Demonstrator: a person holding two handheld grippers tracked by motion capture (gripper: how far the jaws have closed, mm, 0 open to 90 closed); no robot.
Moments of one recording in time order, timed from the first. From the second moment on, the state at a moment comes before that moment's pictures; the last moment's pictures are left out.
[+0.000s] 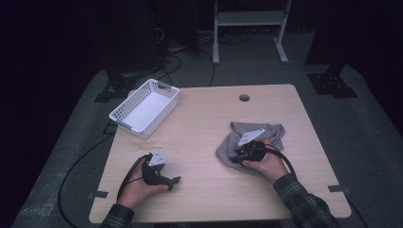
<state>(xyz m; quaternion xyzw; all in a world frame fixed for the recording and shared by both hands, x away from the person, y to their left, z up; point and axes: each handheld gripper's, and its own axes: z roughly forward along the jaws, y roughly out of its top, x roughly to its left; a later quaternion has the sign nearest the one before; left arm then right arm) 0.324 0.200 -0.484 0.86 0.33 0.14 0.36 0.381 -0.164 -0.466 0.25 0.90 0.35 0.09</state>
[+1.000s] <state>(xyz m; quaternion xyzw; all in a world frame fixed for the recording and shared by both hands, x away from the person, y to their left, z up) 0.324 0.200 -0.484 0.86 0.33 0.15 0.36 0.377 -0.150 -0.418 0.27 0.85 0.45 0.08</state>
